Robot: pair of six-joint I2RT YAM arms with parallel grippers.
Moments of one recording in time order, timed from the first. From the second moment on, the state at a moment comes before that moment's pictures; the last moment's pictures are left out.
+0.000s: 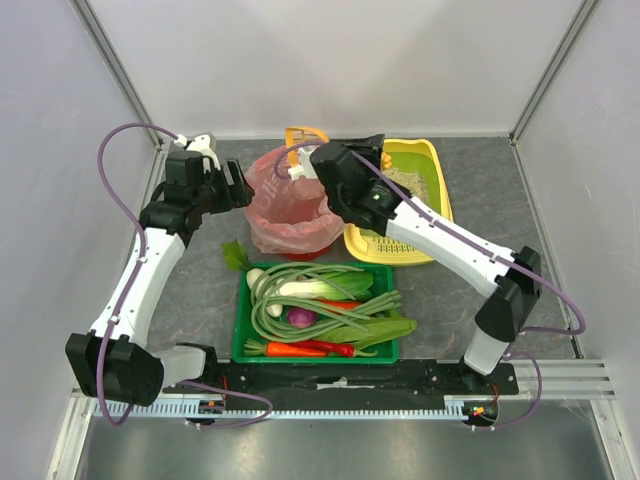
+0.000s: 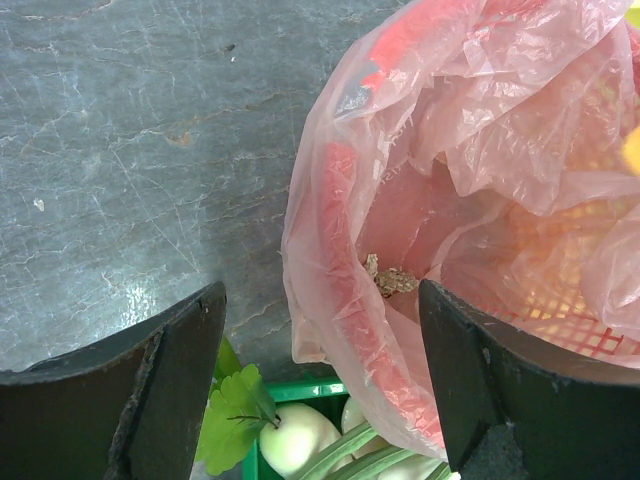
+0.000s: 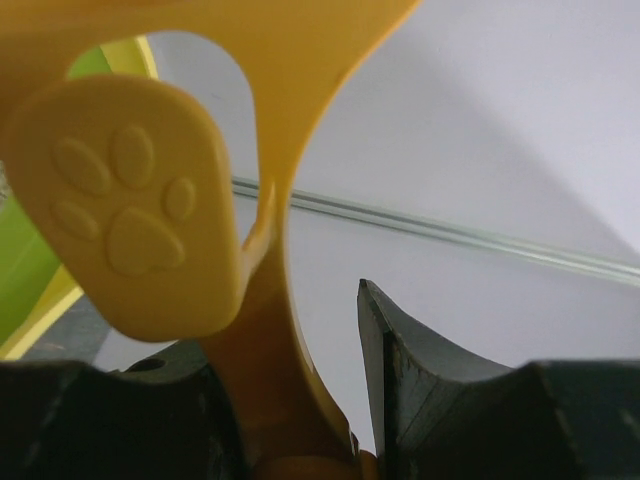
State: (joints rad) left arm -0.15 1.23 1.19 -0.54 0.08 -0.31; right arm 0.89 1.74 1.71 -0.45 1.06 -1.23
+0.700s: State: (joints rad) left arm -0.15 1.25 1.19 -0.52 0.08 -0.31; right arm 0.46 1.55 1.66 -0.87 0.61 -0.23
